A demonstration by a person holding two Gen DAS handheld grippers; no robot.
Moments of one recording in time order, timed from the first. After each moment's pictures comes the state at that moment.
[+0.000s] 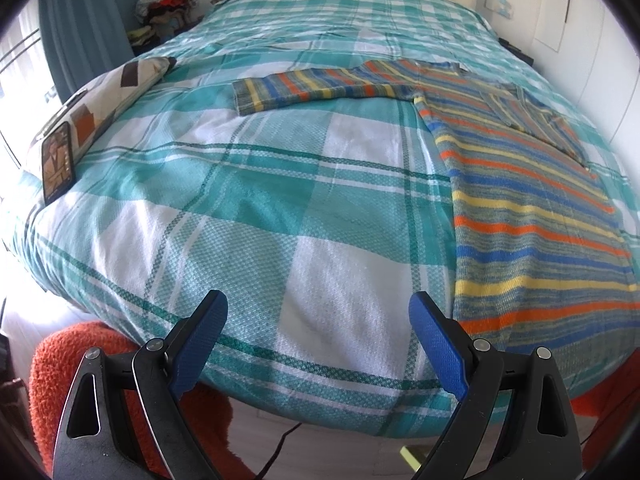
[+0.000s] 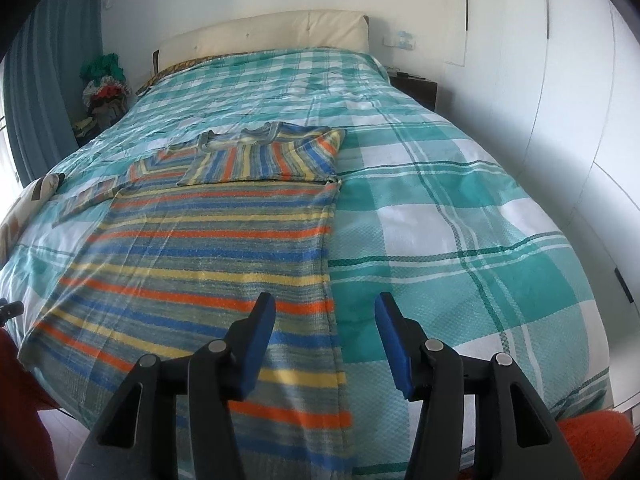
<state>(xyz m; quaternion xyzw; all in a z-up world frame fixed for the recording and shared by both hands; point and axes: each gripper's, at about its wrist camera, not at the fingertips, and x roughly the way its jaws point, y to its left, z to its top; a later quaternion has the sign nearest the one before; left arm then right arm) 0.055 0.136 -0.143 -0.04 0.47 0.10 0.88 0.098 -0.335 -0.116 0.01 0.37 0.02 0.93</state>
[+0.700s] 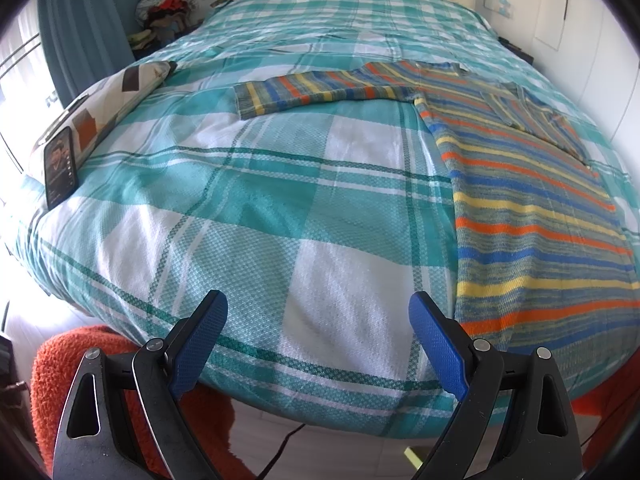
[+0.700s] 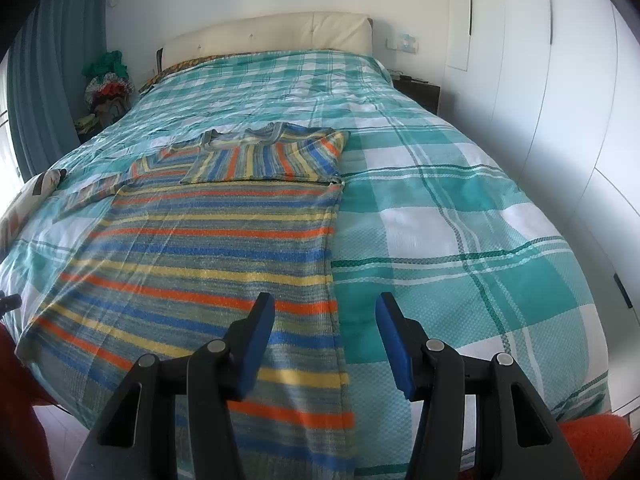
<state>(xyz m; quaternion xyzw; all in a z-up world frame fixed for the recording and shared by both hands) 0.056 0.137 -0.141 -0.03 0.47 0.10 0.88 0.099 -0.334 -0.116 0.00 0.37 0.02 0.93</state>
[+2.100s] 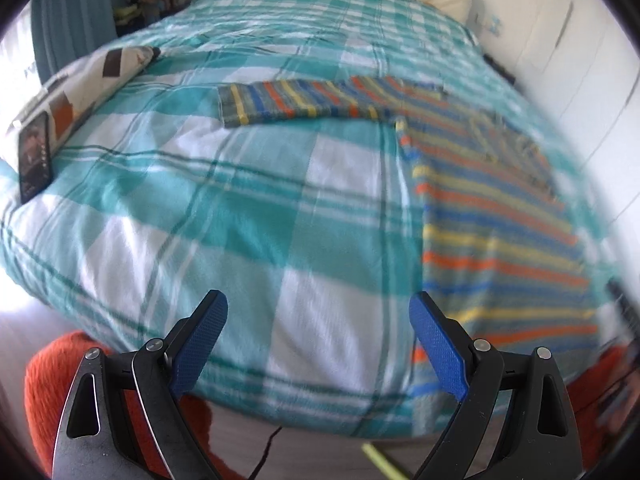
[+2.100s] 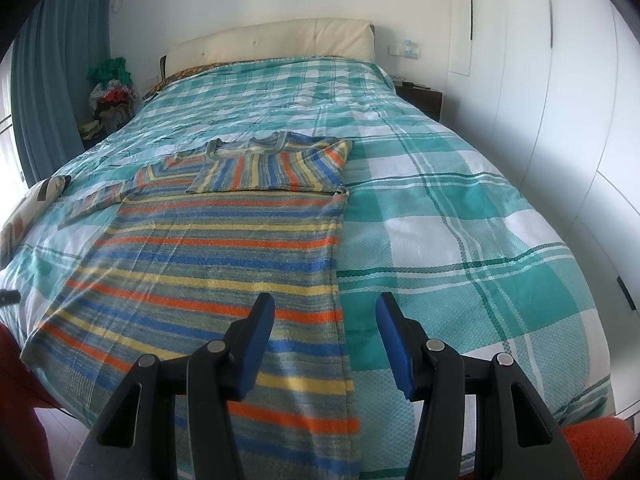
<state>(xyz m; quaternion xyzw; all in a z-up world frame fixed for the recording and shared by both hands) 0.078 0.171 -0.108 -0.13 0.47 0.04 0.87 0.100 -0.331 -0.113 0.00 0.35 0.04 0.93</state>
